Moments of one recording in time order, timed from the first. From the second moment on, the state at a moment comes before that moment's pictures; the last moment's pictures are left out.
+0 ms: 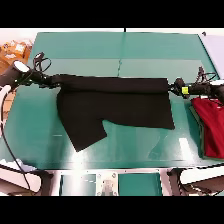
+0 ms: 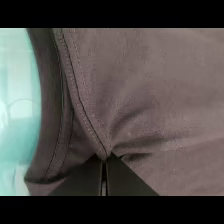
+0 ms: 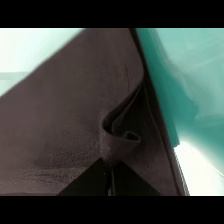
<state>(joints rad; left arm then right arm) 0.12 -1.68 1.39 1.01 -0.95 -1.25 -0.40 -1.62 1.16 -0.71 0.88 1.26</state>
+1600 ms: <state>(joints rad) 0.20 -1.04 0.36 0.74 -1.01 -1.24 -0.53 -0.96 0.31 -0.87 0.88 1.58</state>
